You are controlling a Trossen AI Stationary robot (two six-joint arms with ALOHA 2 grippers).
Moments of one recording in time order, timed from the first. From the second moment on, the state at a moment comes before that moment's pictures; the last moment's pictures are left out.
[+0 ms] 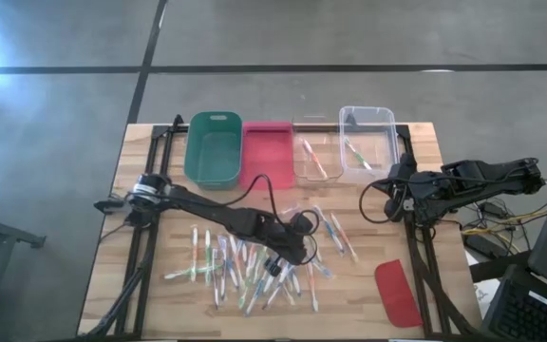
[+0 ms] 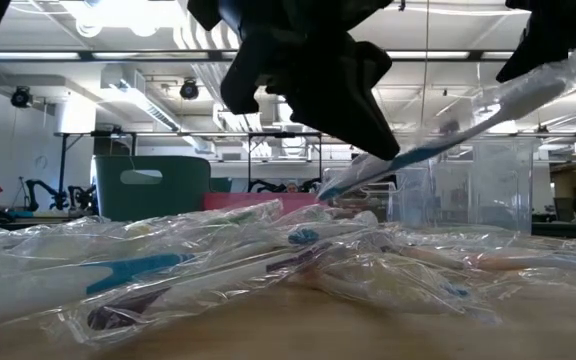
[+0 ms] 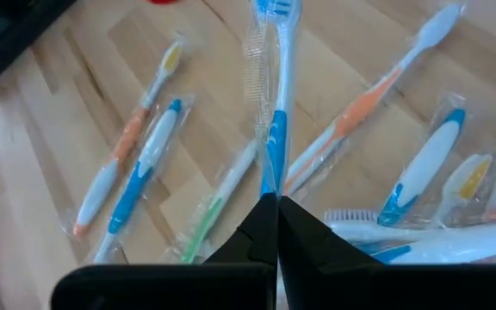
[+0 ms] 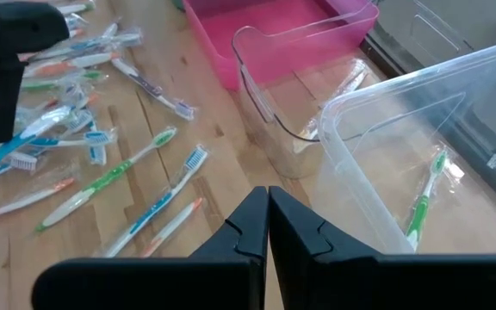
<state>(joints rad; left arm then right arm) -0.23 1.98 1.48 -0.29 0.01 0.52 0.22 0.59 0.79 -1.01 0.47 0.46</state>
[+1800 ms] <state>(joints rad) -0.23 1.98 1.70 -1.12 -0.05 0.29 0.22 0.59 0.79 -1.01 0.47 0.46</state>
